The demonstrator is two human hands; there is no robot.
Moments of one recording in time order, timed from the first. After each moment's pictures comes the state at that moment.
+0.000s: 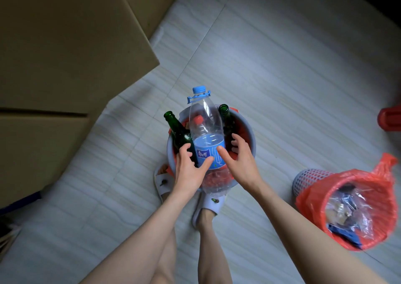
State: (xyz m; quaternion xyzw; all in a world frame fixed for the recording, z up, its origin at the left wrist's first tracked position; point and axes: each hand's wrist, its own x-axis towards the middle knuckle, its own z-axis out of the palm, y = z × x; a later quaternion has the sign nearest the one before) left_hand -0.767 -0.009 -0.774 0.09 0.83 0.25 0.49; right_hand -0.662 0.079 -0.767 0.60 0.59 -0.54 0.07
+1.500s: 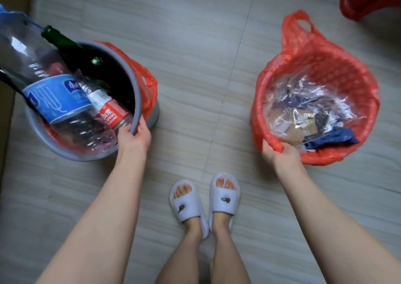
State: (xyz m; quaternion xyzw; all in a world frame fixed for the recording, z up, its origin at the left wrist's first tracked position) left_hand -0.579 0.030 -0.891 -0.48 0.43 0.70 0.30; right_hand -0.272 0.084 -0.907 0.59 -0.38 -0.55 -0.46
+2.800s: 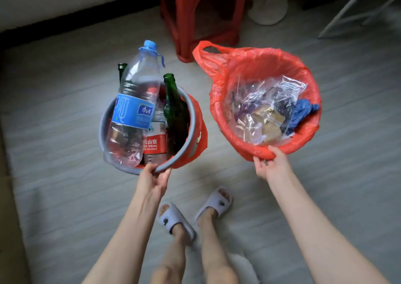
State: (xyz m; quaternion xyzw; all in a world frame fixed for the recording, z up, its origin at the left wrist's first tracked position) left_hand -0.293 0.020 -0.600 -0.18 0.61 0.42 0.65; right_hand -0.043 -0.026 -0.582 0.59 -0.40 -0.45 -0.54
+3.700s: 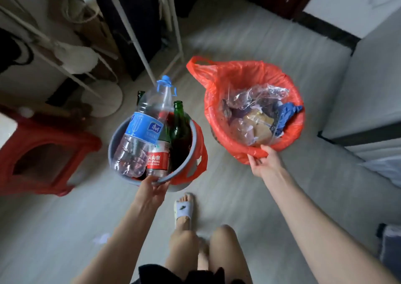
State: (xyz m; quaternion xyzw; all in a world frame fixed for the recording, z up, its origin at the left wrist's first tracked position) left_hand 0.314 0.051 -0.486 0.12 0.63 0.07 0.76; right_hand 0.505 -0.142 -0.437 0.45 -0.48 -0.29 -0.70
